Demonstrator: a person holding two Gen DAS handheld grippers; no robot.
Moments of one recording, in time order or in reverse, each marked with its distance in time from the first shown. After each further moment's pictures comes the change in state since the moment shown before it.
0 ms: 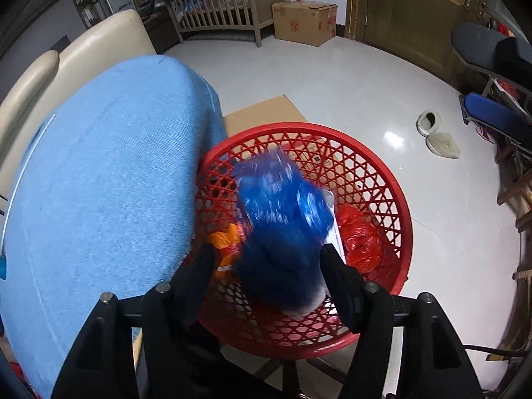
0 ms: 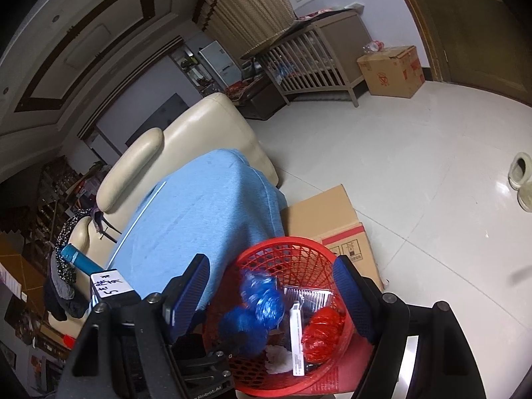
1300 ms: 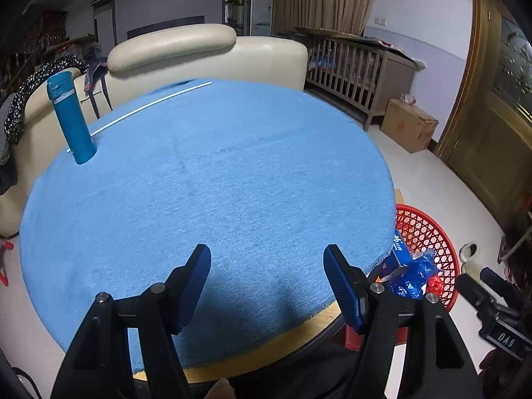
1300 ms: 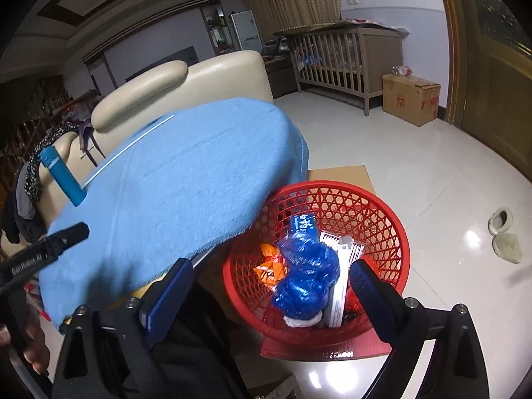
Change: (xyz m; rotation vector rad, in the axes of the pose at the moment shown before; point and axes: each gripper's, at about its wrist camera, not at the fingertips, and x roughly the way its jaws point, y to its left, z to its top) left arm -0.117 0.169 -0.126 -0.514 -0.293 0.165; right arm 0.020 0.116 -0.107 -0.309 0.069 -0.164
